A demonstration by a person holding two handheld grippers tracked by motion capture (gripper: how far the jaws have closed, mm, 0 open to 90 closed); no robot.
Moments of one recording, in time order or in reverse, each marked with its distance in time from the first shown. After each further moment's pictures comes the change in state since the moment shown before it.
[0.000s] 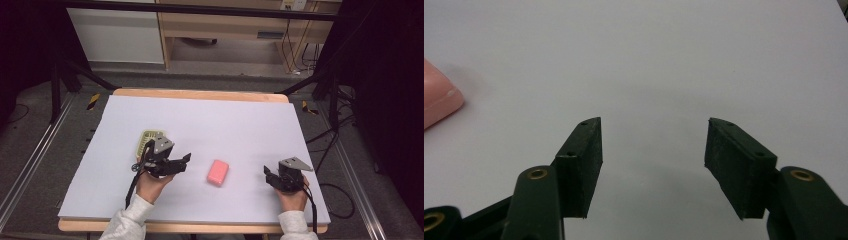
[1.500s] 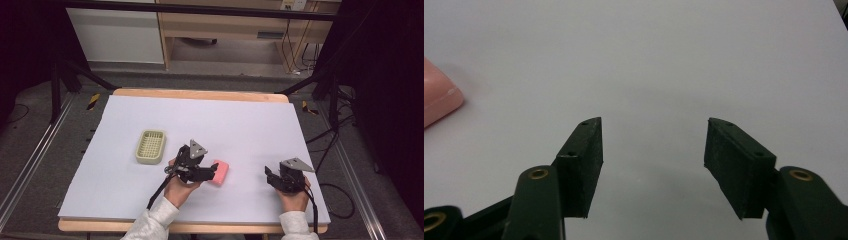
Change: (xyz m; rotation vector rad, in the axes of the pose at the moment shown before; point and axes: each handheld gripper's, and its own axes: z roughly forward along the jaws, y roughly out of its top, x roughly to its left) left arm -0.062 0.004 0.046 0.090 -0.097 0.072; right arm -0.003 -0.002 -0.003 -0.005 -0.001 -0.003
